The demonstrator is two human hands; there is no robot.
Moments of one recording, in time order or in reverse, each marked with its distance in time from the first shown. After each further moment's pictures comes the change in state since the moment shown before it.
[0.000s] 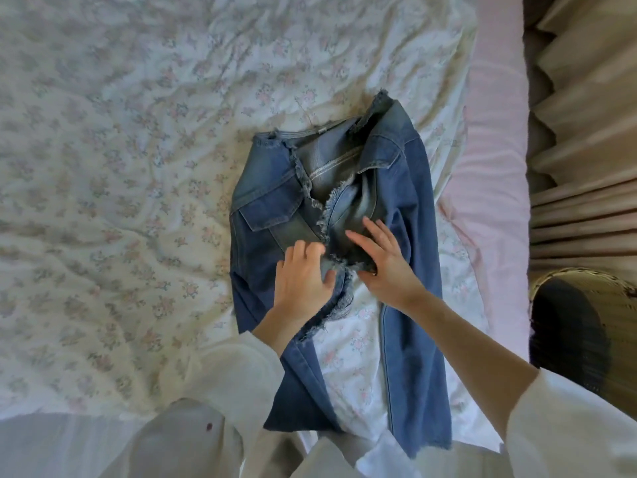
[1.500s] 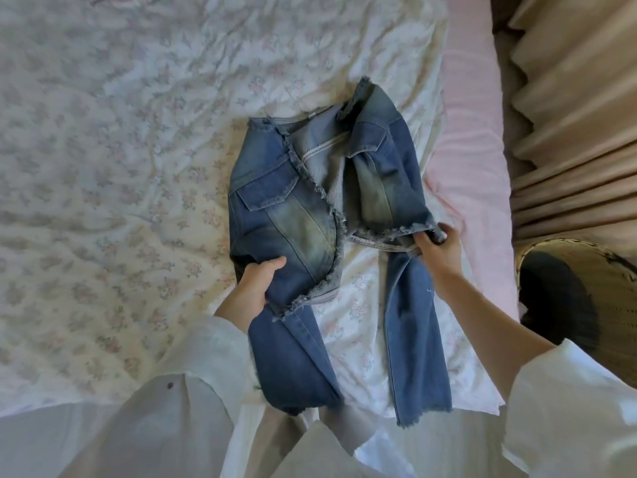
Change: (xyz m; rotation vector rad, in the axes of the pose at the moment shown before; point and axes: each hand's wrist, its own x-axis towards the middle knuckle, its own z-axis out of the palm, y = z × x) left_hand -0.031 -0.056 -0.007 -1.071 -0.160 -0.954; right_hand -0.058 0.031 -0.019 0.699 0.595 0.675
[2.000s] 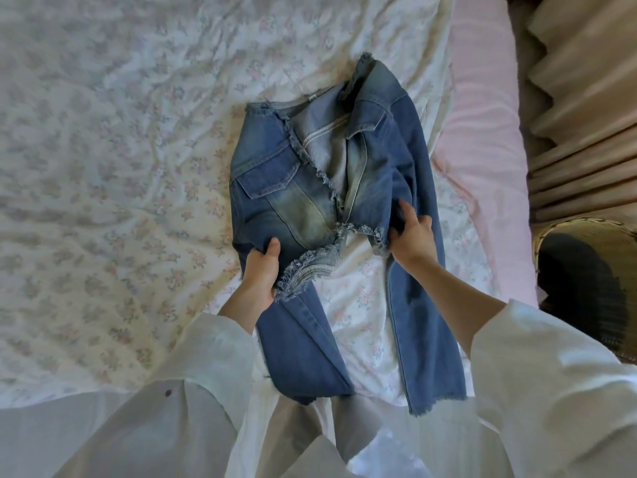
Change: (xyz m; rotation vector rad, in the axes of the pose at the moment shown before) left_hand -0.005 -0.007 0.003 -0.095 0.038 0.099; right_hand 0.006 0.021 0.041 -0.647 -0.167 -0.215
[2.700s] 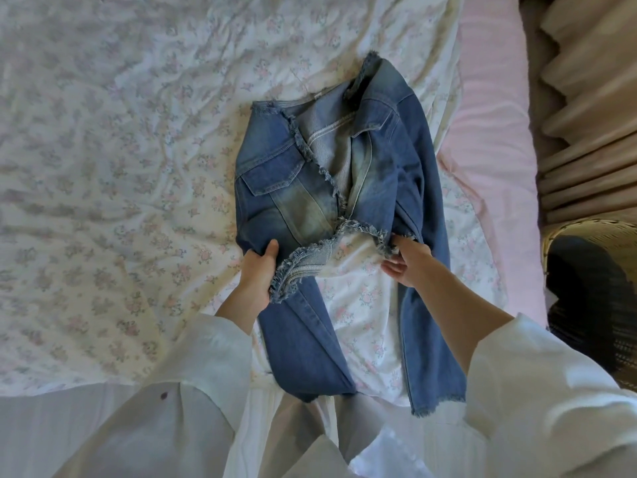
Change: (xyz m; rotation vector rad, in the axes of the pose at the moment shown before) left_hand -0.007 0.000 -0.011 0.085 0.062 0.024; right_hand -0.005 0.002 0.014 0.986 -0.211 0.748
